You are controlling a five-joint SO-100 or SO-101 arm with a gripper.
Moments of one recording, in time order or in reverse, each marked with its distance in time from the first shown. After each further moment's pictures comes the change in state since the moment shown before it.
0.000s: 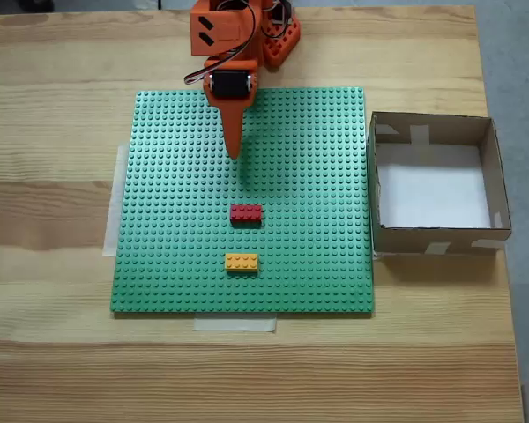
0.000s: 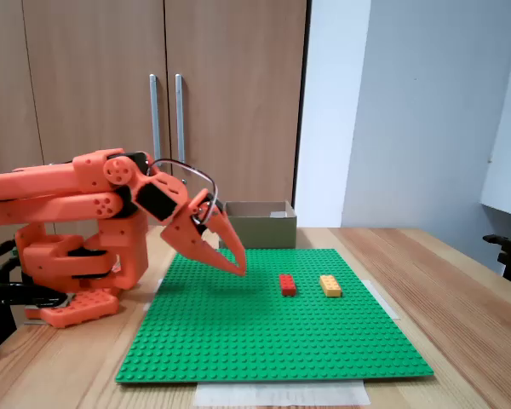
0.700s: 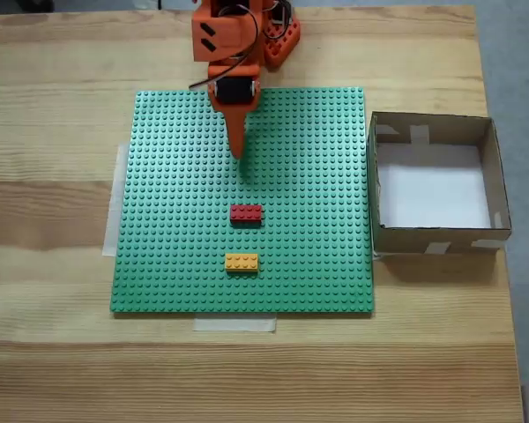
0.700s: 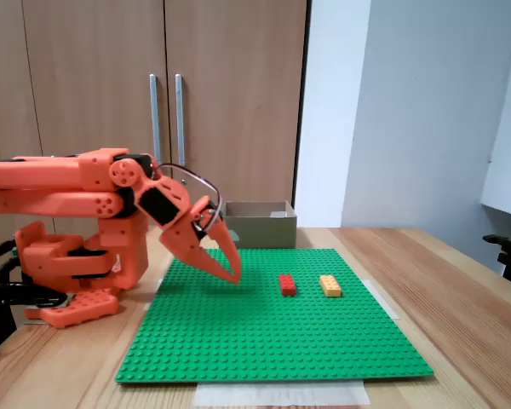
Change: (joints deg) arm -0.8 -7.2 -2.9 -1.3 -2.3
